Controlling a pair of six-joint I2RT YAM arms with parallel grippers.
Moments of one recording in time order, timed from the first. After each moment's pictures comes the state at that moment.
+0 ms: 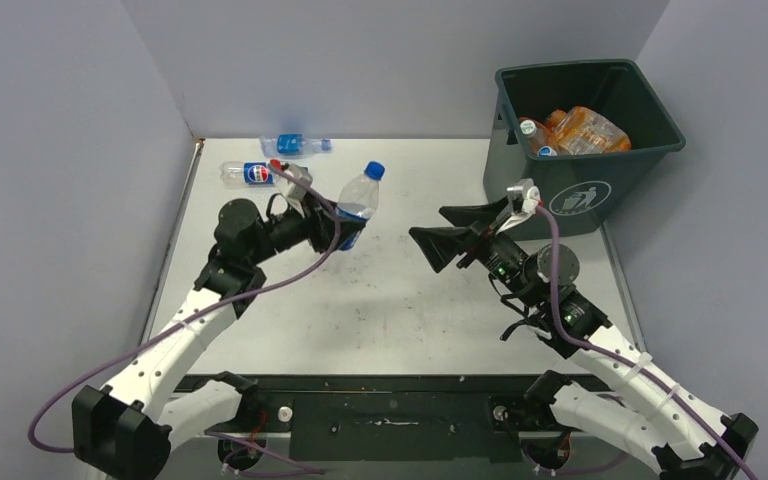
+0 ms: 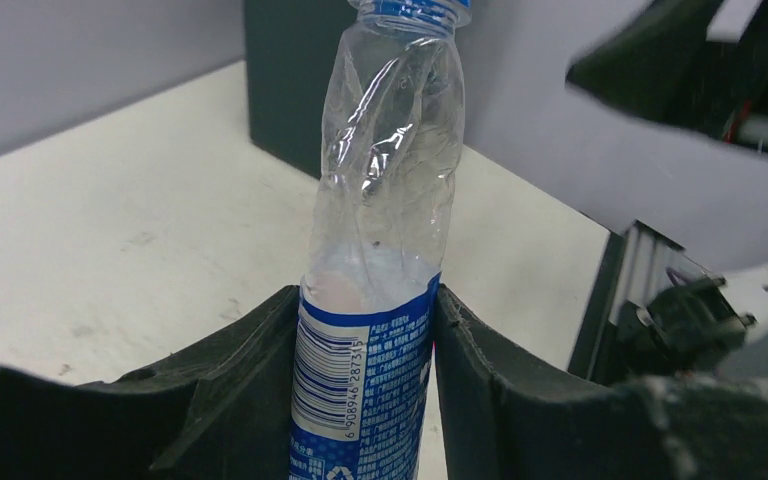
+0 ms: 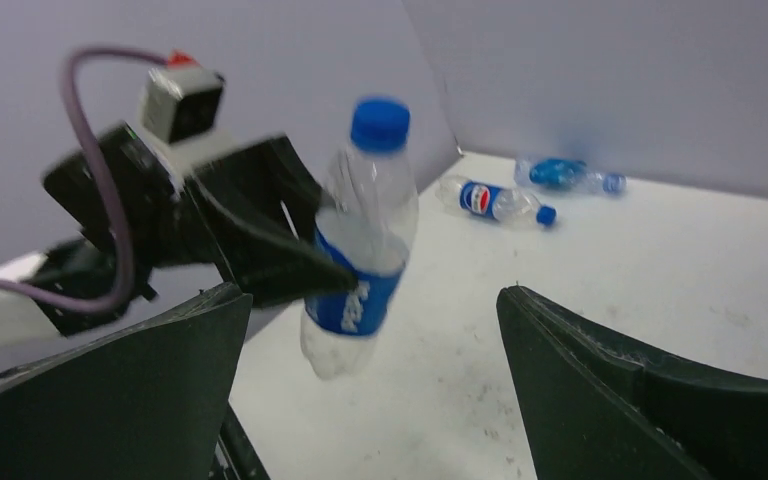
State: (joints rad) left arm -0.42 1.08 0.92 0.19 0.57 -0.30; right arm 0.72 0.79 0.75 0.21 -0.08 0.45
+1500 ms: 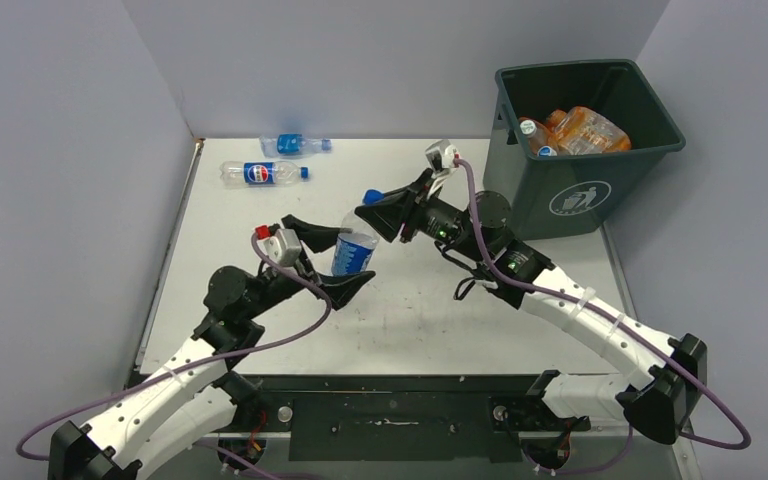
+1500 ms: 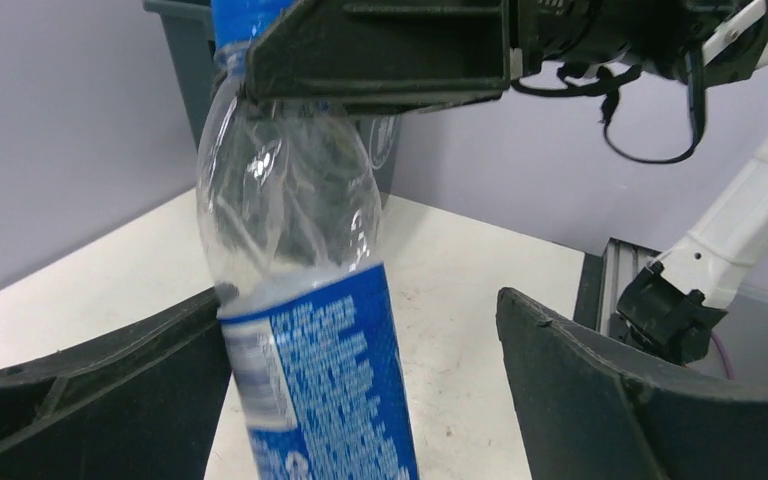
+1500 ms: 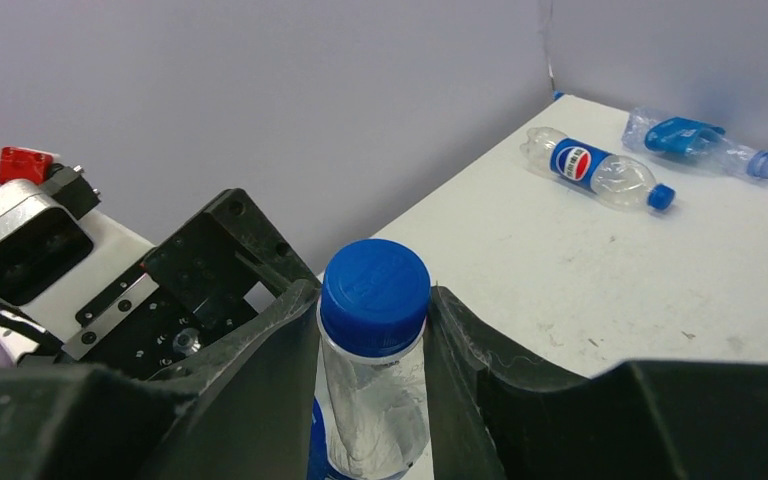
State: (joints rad) left arm -0.63 0.77 0.53 0.55 0.47 -0.26; right arm 0.80 1.21 1.07 0.27 -0.25 0.47
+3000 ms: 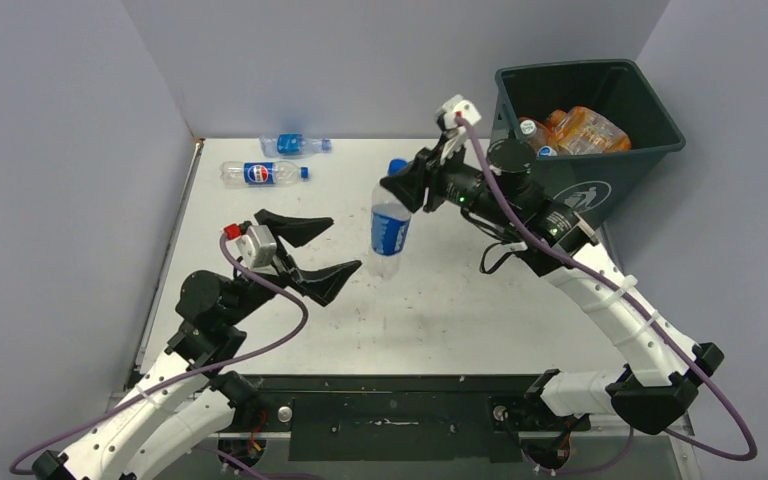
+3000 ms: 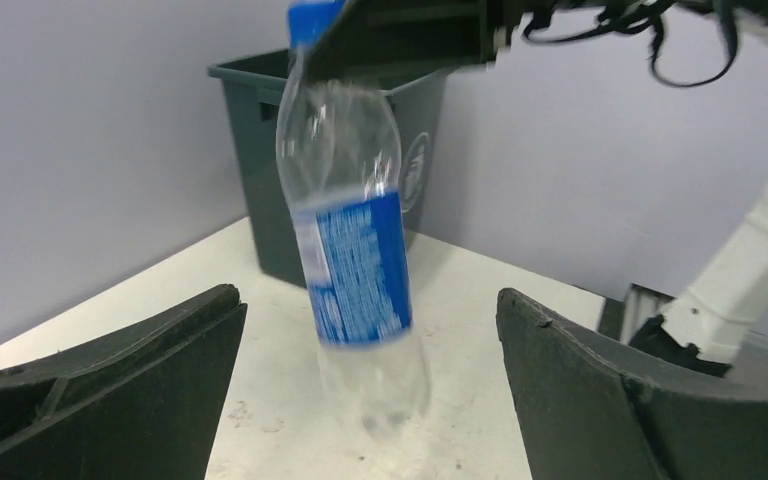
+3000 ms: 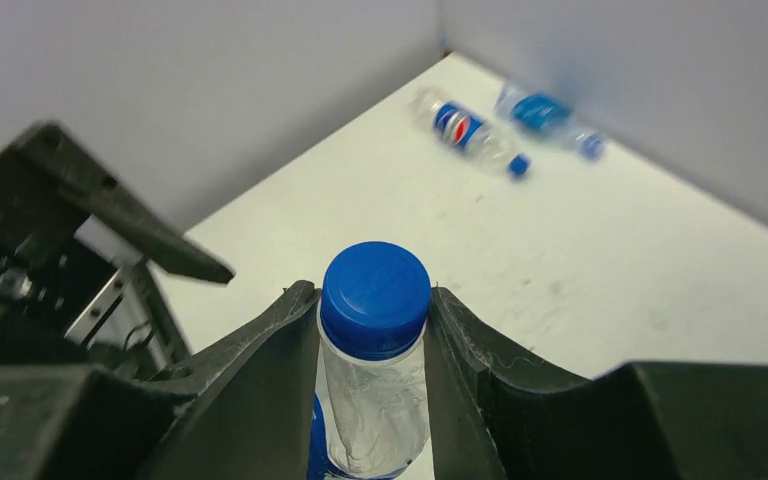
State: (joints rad) left arm -0.66 0.63 0.64 0.34 0.31 -0.21; right arm 0.72 1.27 1.58 -0.34 -0.16 0.17
